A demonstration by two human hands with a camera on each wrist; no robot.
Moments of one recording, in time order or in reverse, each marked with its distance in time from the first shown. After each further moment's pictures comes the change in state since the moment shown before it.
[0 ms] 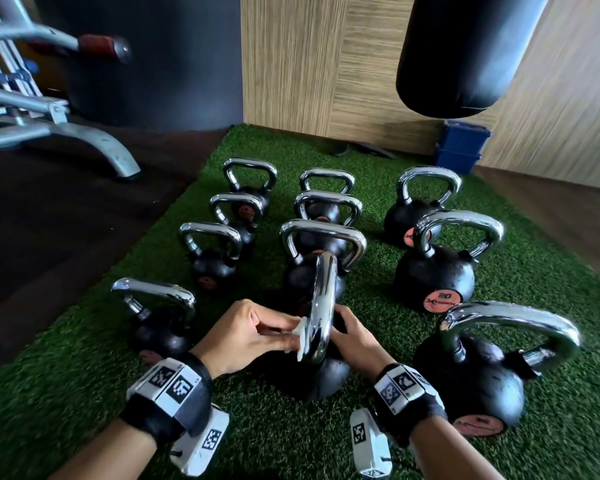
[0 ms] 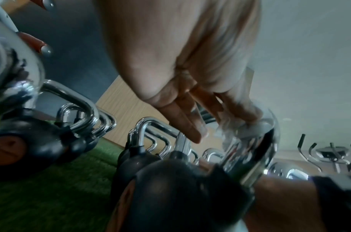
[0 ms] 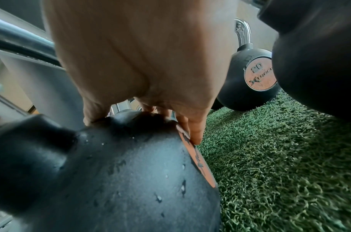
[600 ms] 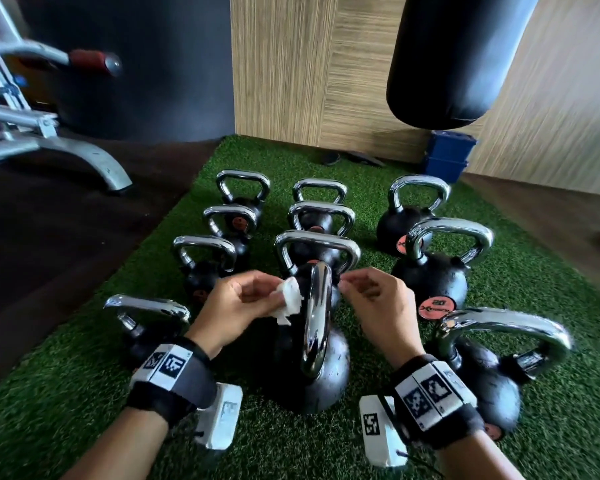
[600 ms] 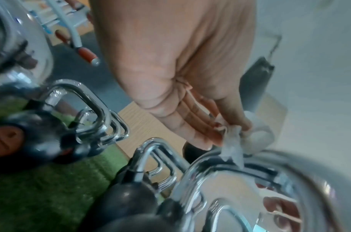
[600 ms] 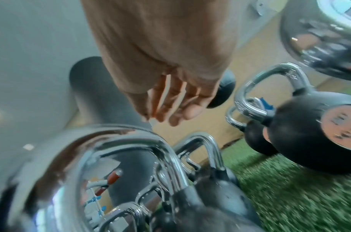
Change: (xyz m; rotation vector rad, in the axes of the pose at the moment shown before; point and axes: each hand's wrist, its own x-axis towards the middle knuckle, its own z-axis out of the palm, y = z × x) left_hand 0.033 0.003 -0.021 -0.260 0.338 -0.062; right_hand -0.019 -0.060 -0.051 -0.001 0.537 -0.431
